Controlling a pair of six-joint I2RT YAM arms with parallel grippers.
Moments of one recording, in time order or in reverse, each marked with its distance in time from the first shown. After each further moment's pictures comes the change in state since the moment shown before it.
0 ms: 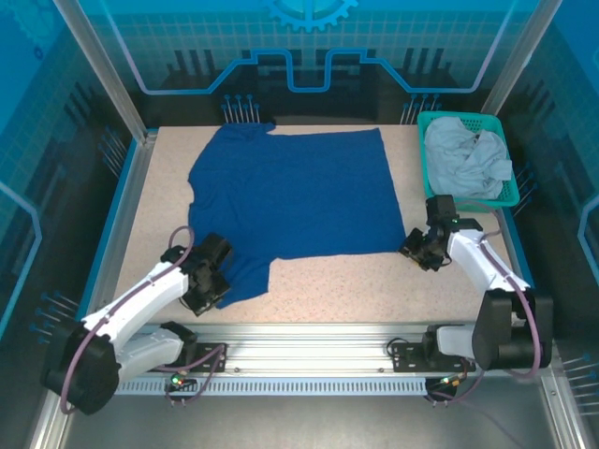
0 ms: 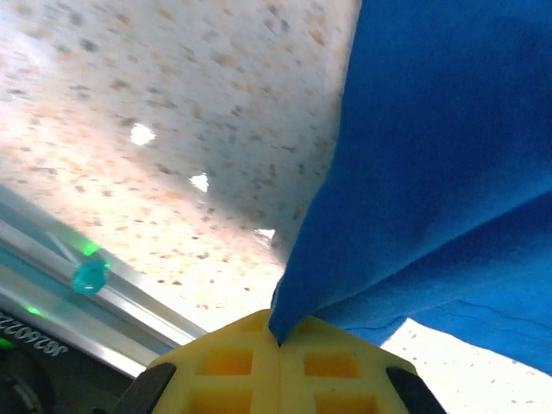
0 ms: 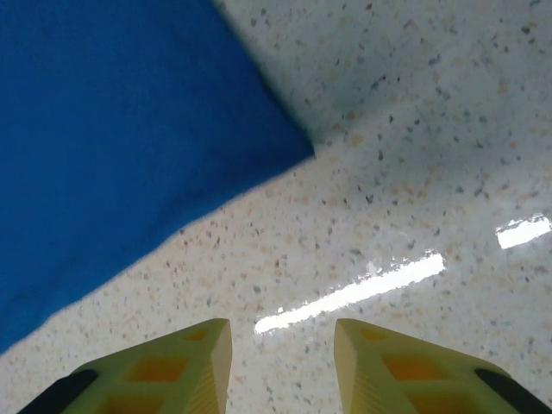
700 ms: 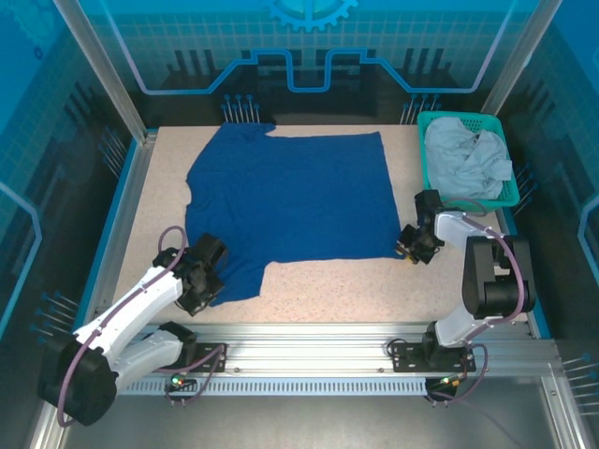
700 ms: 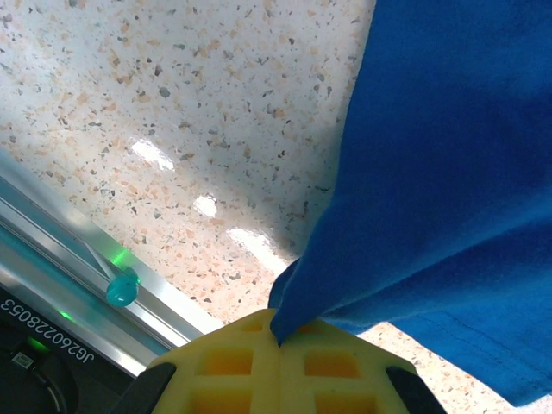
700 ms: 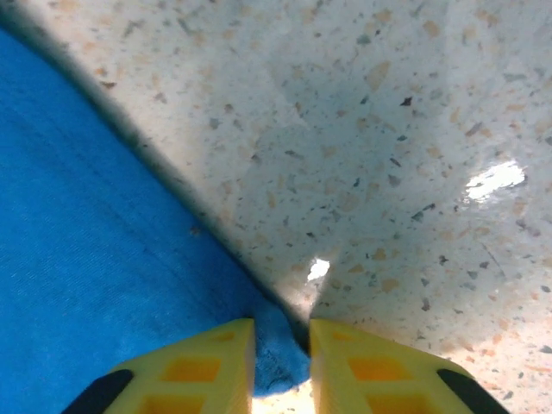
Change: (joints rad) left arm 0.024 -0.045 0.007 -0.028 -0.057 -0.039; right arm 0.010 0.304 0.071 0.124 0.030 0.051
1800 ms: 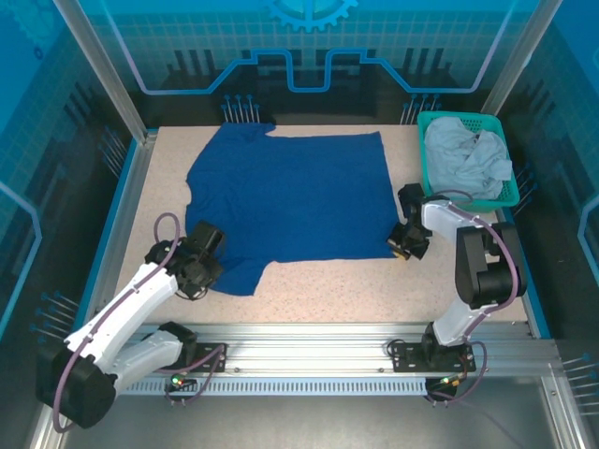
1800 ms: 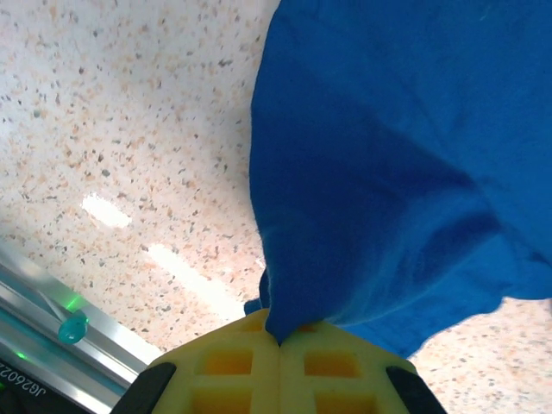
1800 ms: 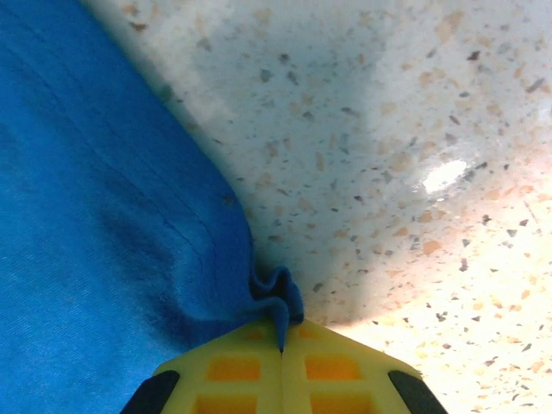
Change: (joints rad) left arm 0.000 -0.028 0.122 0.025 -0.082 0.026; right arm 0.109 0.073 0.119 -0.138 0.101 0.042
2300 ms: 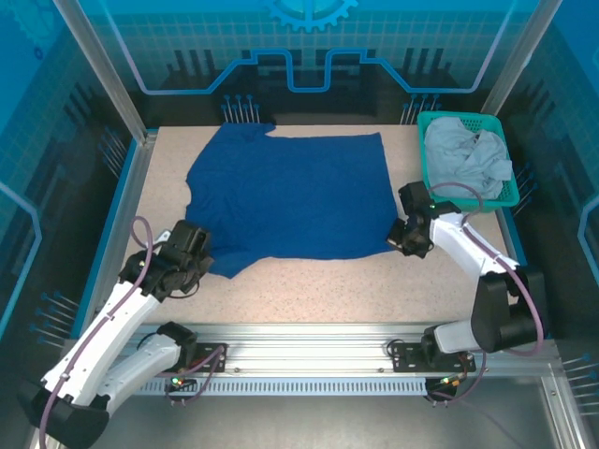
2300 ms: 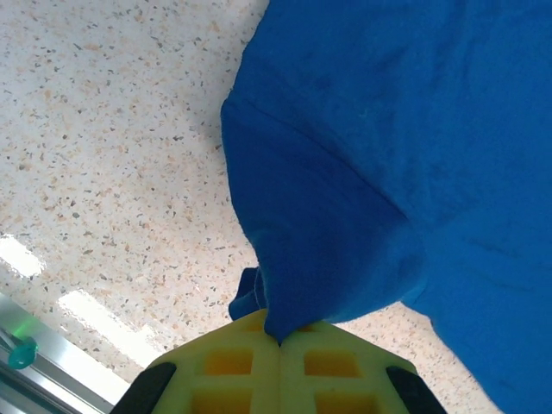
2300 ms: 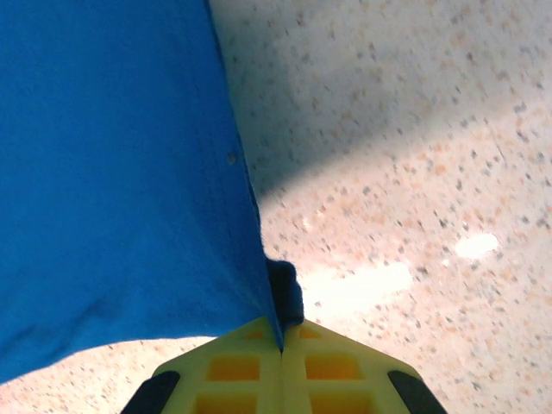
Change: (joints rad) left arm -0.008 -0.165 0.080 -0.023 -0.080 -0.061; right arm 0.075 -0.296 -0.058 -0.049 0.015 -0.026
